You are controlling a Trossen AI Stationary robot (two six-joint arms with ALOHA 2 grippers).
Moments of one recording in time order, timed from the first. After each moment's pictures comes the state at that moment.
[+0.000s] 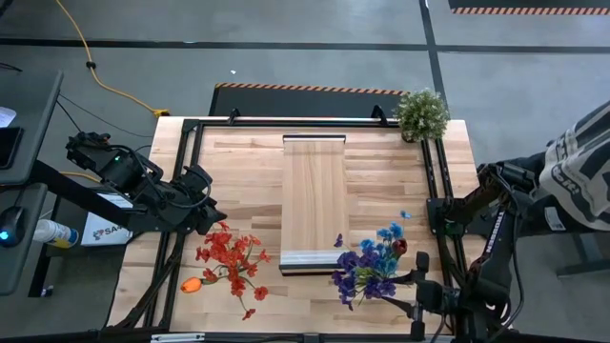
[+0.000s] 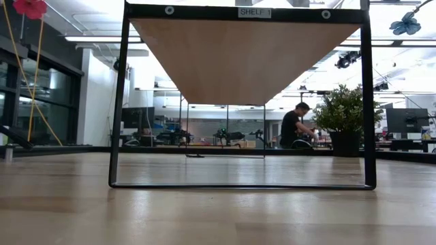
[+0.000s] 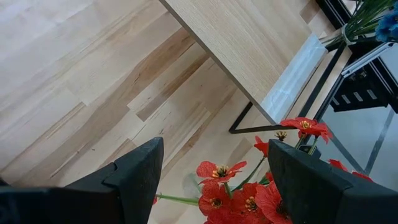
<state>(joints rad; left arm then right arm) -0.55 1.08 1.46 -1.39 -0.38 -1.28 1.16 1.56 1.29 -0.72 1.18 1.02</state>
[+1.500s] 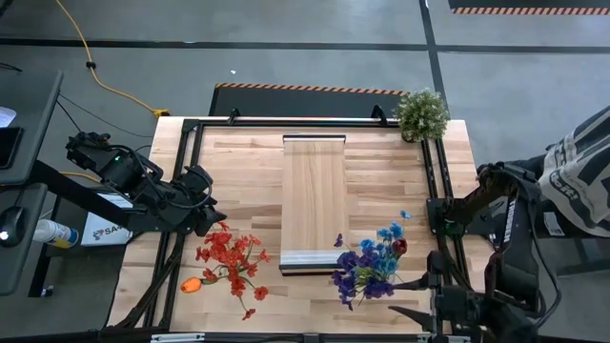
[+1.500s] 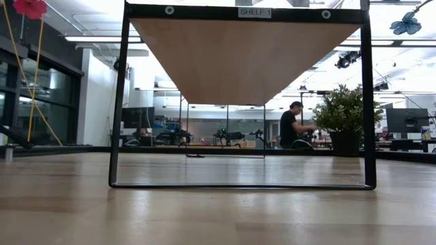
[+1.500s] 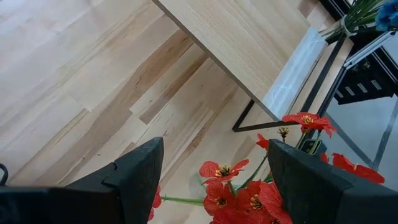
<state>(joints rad) -0.55 1.08 1.46 -1.39 -0.38 -1.22 1.16 1.56 1.60 -0.57 1.25 0.61</state>
